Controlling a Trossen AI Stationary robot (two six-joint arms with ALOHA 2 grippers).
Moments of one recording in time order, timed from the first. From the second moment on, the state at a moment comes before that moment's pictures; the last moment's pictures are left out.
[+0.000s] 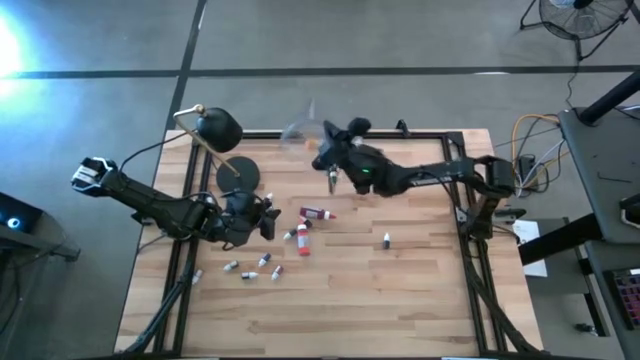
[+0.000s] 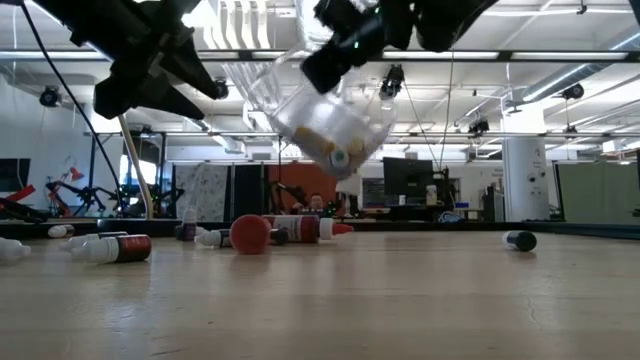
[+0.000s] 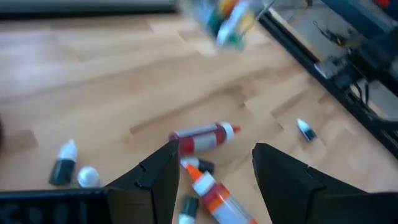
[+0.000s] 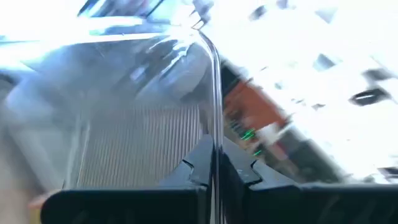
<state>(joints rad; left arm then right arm) -0.34 1.05 0.67 -0.34 -0.76 -1.10 -0.15 1.80 1.19 0.82 0.91 -0.90</state>
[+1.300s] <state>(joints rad) -0.35 1.05 0.65 -0.35 -0.61 -1.05 -0.20 1.88 1.07 0.53 0.96 -1.73</state>
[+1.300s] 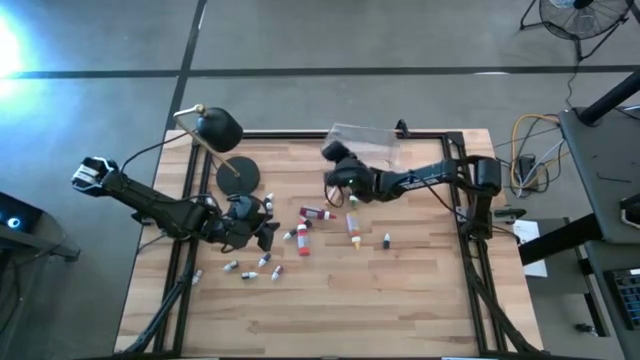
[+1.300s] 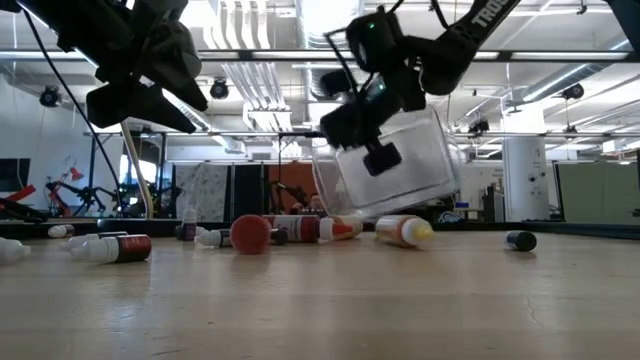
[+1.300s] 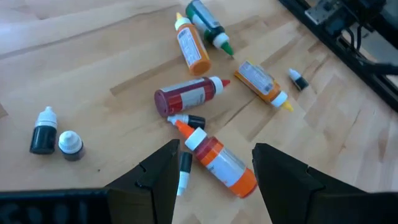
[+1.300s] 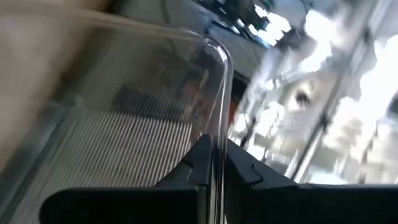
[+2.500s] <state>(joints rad) -0.36 1.05 0.65 -0.34 -0.62 -1.10 -0.66 1.64 1.00 -0.22 0.03 0.12</state>
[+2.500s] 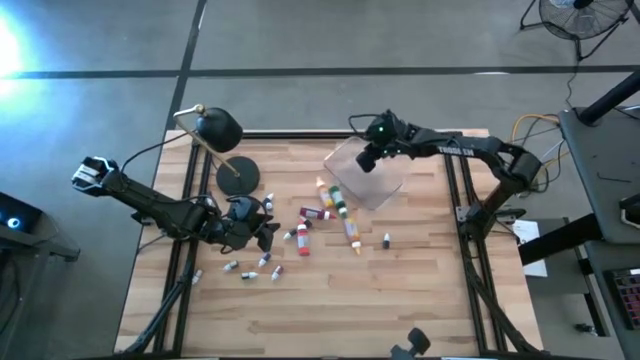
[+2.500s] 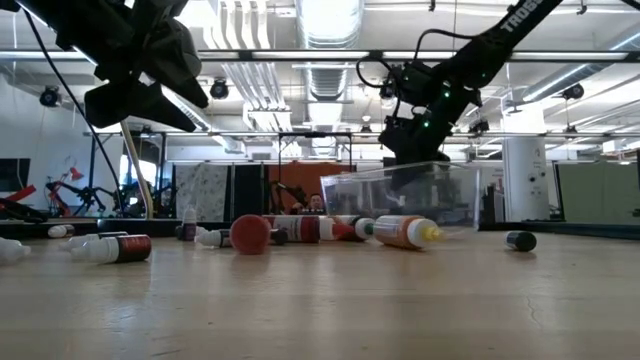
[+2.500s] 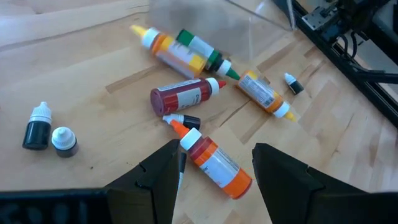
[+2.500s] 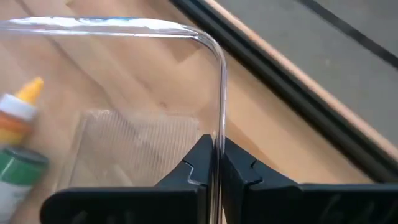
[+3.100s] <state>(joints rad) -0.36 1.05 0.65 -0.31 -0.64 -1.11 -0.57 1.53 1.30 -0.50 0.28 -0.10</state>
